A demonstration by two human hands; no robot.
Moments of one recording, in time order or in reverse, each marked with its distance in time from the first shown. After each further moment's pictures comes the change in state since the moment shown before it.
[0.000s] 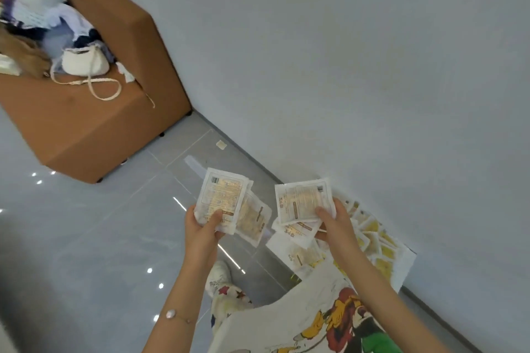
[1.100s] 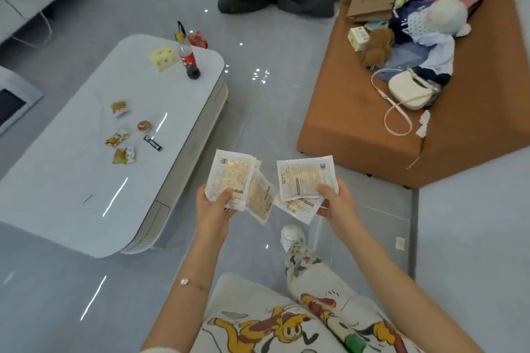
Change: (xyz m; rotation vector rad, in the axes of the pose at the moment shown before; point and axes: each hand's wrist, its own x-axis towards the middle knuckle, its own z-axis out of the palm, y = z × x) left_hand 0.062 0.176 -0.483 -0.701 0.959 0.206; right_hand -0.063 0.032 0.682 -0.623 -0.965 0.081
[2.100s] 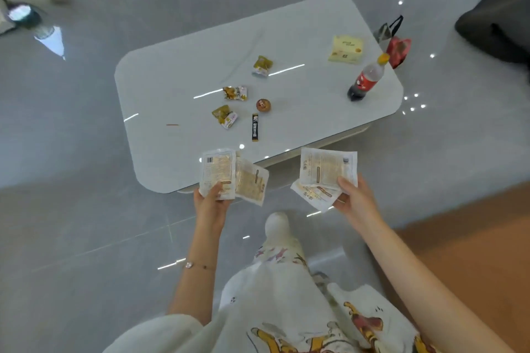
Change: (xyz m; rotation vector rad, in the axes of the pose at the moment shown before) left_hand 0.273 0.068 -0.091 -0.829 0.763 0.111; right_hand 0.339 -0.095 0.357 -0.540 -0.610 0.264
